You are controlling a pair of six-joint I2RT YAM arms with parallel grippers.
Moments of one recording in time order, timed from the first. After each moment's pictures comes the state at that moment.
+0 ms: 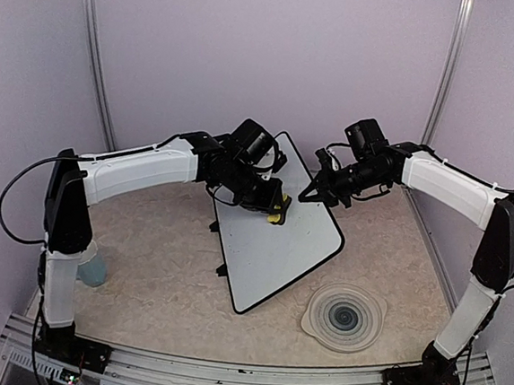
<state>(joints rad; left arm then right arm) -0.87 2.05 1.89 -0.68 0.13 -0.44 0.53 1.75 1.56 -0.66 -0.59 0.57</state>
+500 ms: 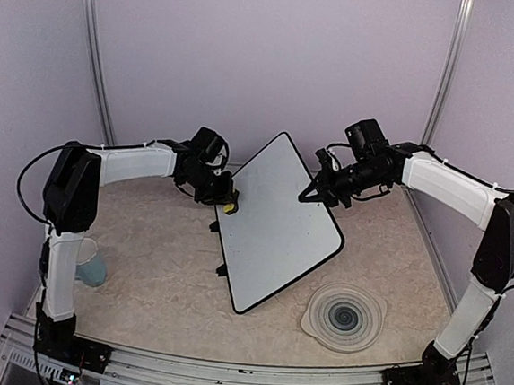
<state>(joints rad) -0.58 2.14 1.78 -0.54 0.18 -0.58 0.53 1.75 1.56 -0.66 -0.59 0.57</state>
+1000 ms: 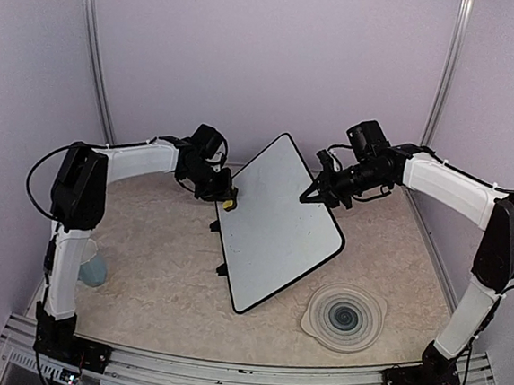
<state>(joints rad) -0.52 2.20 1.81 -0.57 0.21 -0.58 0.51 1.75 1.54 -0.65 -0.61 0.57</state>
